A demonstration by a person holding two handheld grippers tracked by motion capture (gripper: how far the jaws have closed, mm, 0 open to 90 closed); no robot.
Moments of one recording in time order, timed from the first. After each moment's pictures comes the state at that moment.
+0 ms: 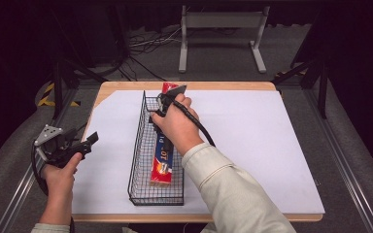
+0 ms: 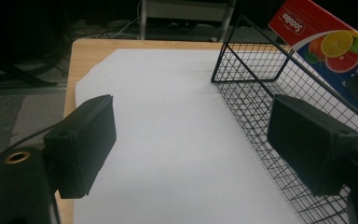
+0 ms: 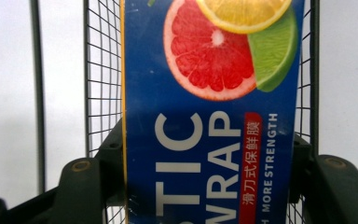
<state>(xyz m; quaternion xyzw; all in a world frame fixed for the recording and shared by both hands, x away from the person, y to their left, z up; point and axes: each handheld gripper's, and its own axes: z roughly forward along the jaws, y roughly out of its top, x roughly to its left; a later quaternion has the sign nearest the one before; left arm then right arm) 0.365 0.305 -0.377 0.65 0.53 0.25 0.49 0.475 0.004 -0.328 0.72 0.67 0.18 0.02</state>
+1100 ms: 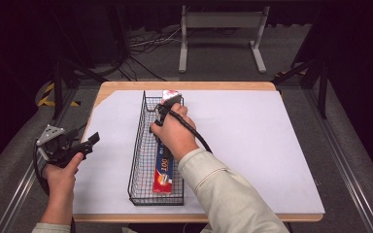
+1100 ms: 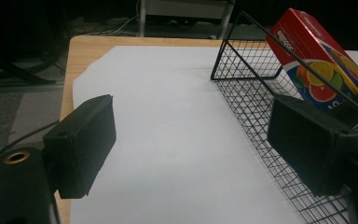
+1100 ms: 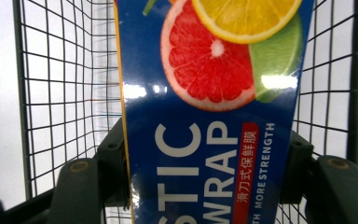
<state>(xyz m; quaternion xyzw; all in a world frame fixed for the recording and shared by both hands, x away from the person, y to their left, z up) 0.367 0.304 -0.380 0.65 0.53 0.24 0.49 0.473 0.012 -0.362 0.72 0.68 0.14 0.03</state>
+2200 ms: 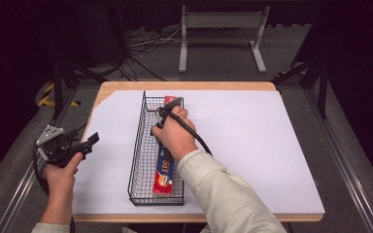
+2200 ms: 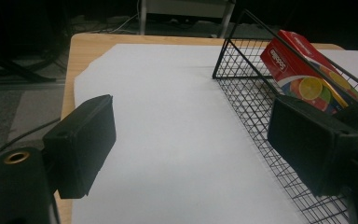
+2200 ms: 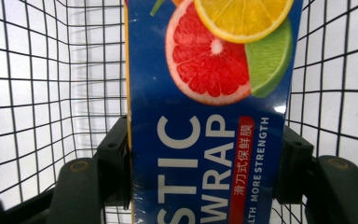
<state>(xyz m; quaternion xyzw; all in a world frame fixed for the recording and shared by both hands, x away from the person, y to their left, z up) 0.367 0.306 -0.381 0.65 0.53 0.24 0.49 0.477 0.011 -0.377 0.72 0.68 0.12 0.03</state>
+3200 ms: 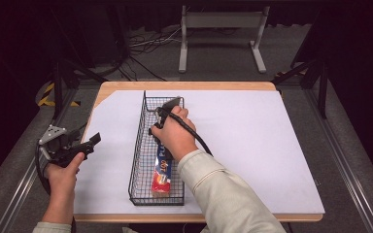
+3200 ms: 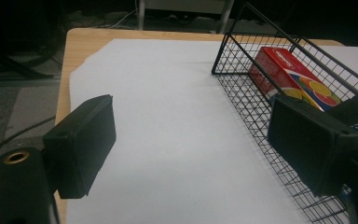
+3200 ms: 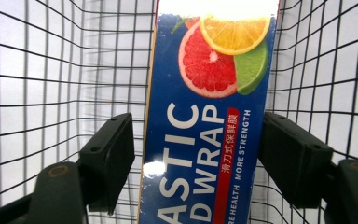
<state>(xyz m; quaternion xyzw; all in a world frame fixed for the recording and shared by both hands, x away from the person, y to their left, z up) 0.371 0.303 -0.385 0.65 0.53 0.23 0.48 0.478 0.012 -0.377 0.70 0.70 0.14 0.04</state>
